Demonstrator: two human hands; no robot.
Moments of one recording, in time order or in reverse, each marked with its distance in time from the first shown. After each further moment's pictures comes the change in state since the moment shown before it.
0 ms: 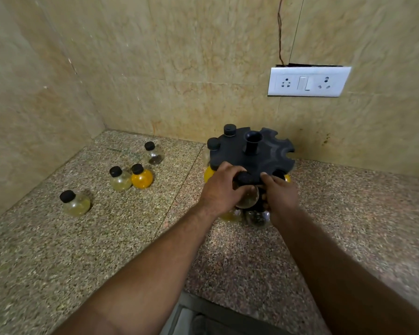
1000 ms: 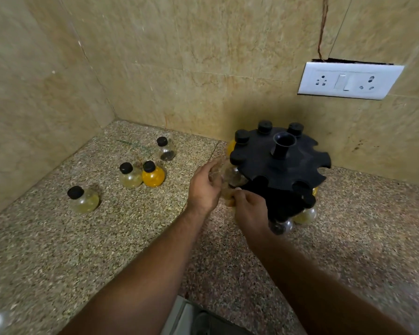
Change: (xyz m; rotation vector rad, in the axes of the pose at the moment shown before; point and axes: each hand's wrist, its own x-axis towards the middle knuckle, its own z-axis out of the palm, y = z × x) left_hand 0.029 -0.102 -0.016 -0.240 0.308 -0.254; right_hand -0.013 0.046 0.097 -0.329 -0.175 -0.110
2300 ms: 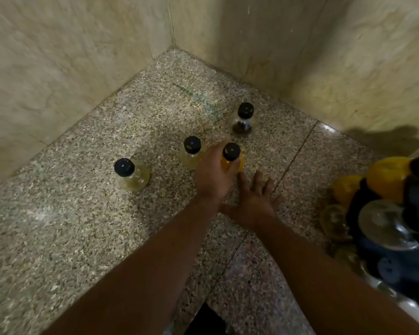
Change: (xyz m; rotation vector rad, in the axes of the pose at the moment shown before) left_hand 0.103 -0.187 -0.109 0.129 0.165 -0.195; right_hand 0.112 0.047 0.245 -1.175 -0.621 -0.124
